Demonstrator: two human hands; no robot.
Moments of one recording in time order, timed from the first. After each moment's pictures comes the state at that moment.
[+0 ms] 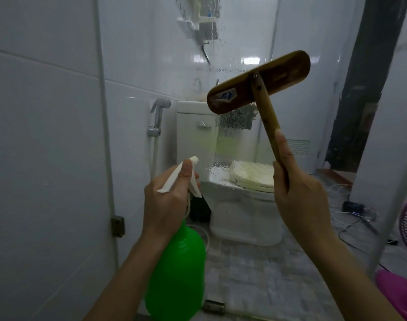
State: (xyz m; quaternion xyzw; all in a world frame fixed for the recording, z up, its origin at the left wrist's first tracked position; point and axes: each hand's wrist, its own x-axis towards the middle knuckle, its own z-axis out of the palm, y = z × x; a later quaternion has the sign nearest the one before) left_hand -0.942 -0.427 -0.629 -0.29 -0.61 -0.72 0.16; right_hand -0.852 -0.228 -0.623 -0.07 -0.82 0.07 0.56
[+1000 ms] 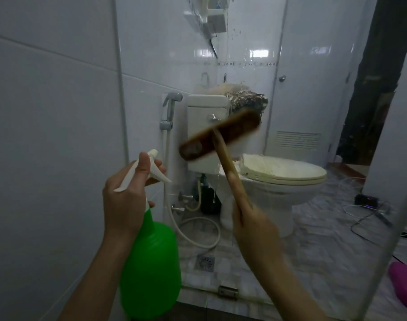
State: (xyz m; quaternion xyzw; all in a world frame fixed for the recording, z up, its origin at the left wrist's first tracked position) left_hand -0.963 -0.503 -0.643 -0.21 -0.60 -0.74 0.22; right_hand -0.884 -0.308 -0.702 -0.06 -0.89 0.10 0.45
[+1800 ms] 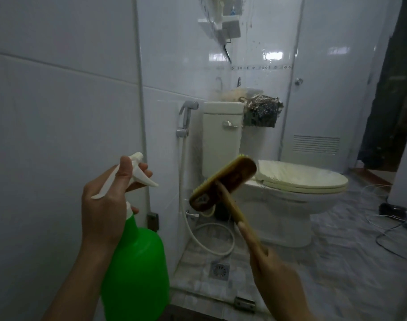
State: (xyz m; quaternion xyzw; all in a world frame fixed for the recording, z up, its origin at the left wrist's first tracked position) left_hand -0.961 -0.551 -0.624 -0.19 -0.61 -0.72 0.25; right_hand -0.866 -0.299 -0.754 -0.06 -0.94 0.06 0.34
